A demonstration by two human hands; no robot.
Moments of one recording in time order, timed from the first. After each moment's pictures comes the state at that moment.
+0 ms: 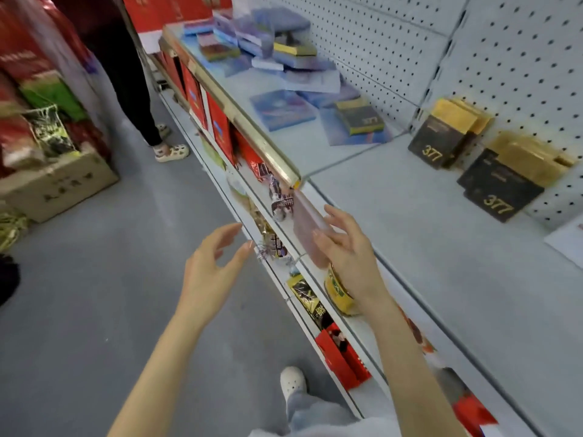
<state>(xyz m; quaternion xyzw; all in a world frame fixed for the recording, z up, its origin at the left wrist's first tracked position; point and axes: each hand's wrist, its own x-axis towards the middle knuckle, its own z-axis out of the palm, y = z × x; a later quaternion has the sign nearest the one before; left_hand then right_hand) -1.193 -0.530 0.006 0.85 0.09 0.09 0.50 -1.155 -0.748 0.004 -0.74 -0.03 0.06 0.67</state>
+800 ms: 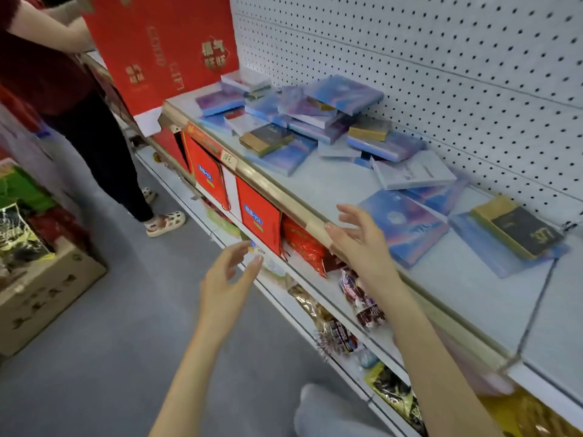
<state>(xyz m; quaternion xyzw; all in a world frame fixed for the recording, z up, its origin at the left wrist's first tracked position) -0.789 -0.223 0.028 0.81 0.03 0.04 0.58 -0.765 -0.441 0.041 -0.75 0.07 -0.06 0.65</state>
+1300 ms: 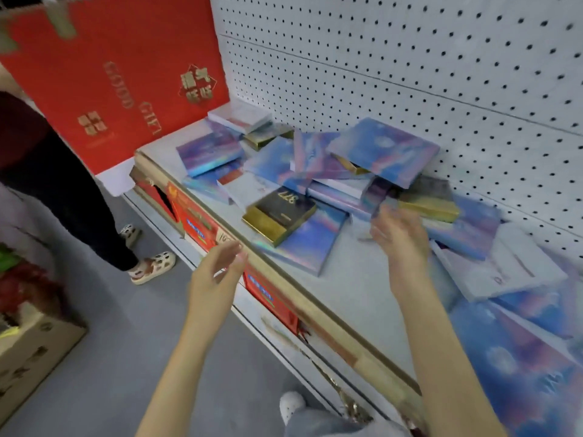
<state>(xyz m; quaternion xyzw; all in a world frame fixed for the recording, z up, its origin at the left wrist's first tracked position) -0.493 -0.190 0.026 0.80 0.01 0.04 0.60 -0.476 -0.451 0.027 -0.56 0.27 -0.19 0.76</state>
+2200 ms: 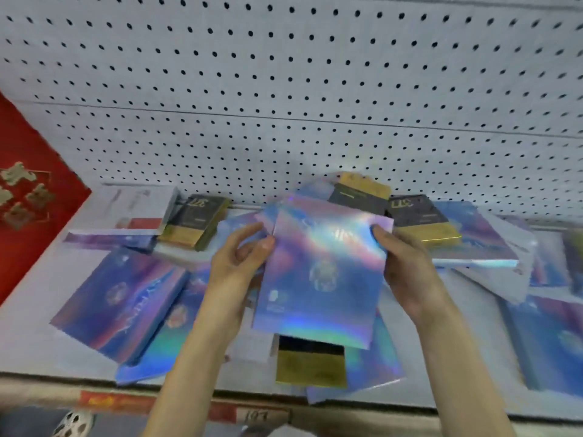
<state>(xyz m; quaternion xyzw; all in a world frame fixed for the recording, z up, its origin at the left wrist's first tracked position) -0.194 -0.237 0.057 0.62 -0.16 -0.34 0.69 -0.353 -0.404 0.060 -0.49 0.32 -0.27 0.77</state>
